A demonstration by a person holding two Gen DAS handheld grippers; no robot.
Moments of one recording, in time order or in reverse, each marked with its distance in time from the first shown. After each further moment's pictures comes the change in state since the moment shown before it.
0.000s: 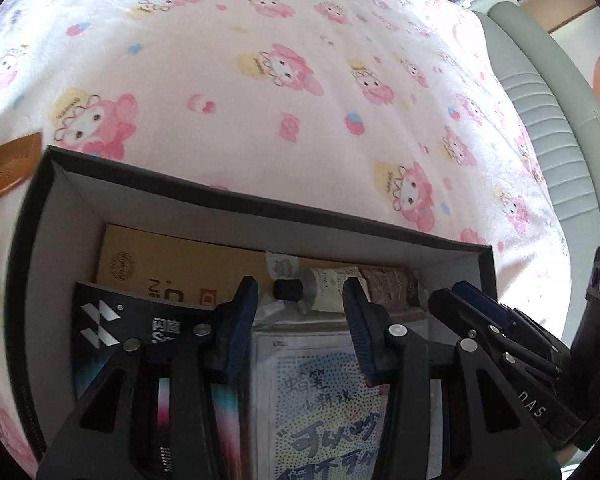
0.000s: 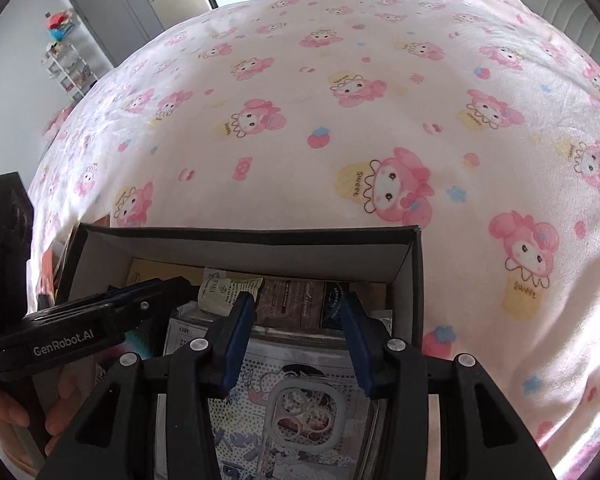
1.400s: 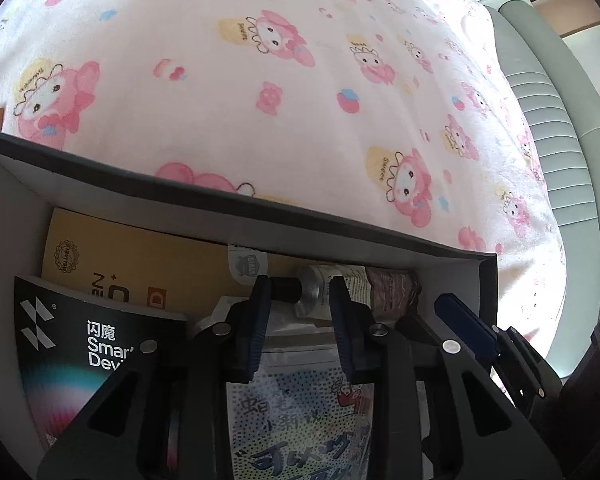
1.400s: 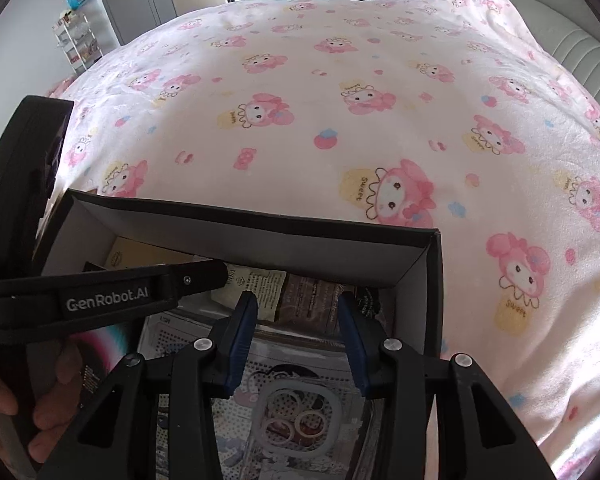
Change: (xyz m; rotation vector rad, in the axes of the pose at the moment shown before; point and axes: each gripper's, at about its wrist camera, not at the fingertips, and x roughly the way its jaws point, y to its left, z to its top) left arm 0.035 -0.015 0.016 -0.029 0.080 -0.061; right arm 0.013 0.020 -0.010 -0.144 -0.033 -0.092
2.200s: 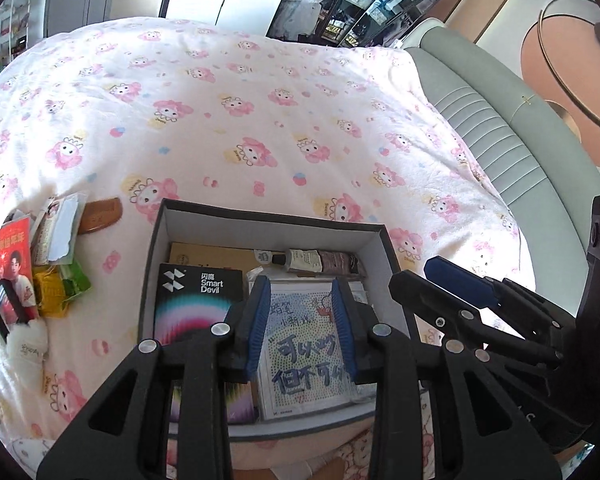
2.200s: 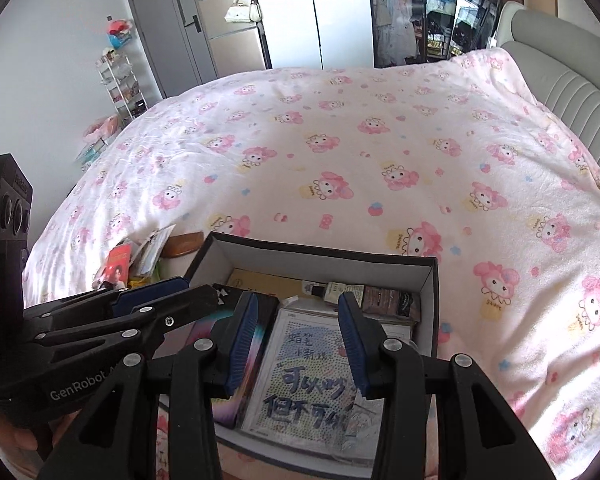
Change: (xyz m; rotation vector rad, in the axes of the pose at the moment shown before) left arm -0.188 -0.018 -0.118 0.225 -0.317 0.014; right arm -0.164 0.069 -0.026 -0.013 -0.210 0.103
